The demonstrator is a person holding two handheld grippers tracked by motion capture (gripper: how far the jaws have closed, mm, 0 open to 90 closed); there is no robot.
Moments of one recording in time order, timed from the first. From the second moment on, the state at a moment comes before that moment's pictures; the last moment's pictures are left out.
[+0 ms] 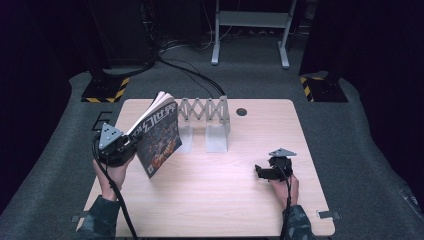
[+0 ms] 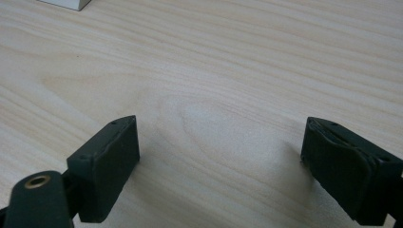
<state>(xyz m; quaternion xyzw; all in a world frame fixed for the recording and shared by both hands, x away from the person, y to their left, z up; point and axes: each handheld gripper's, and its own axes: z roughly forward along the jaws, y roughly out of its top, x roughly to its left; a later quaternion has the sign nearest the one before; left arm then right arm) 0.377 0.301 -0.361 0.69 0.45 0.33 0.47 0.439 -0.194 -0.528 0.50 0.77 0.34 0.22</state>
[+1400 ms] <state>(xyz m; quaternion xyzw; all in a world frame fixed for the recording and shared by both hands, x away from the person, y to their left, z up) 0.427 0.277 -0.312 0.76 0.40 0.31 0.41 0.439 -0.195 -0.528 0.50 0.77 0.34 0.22</state>
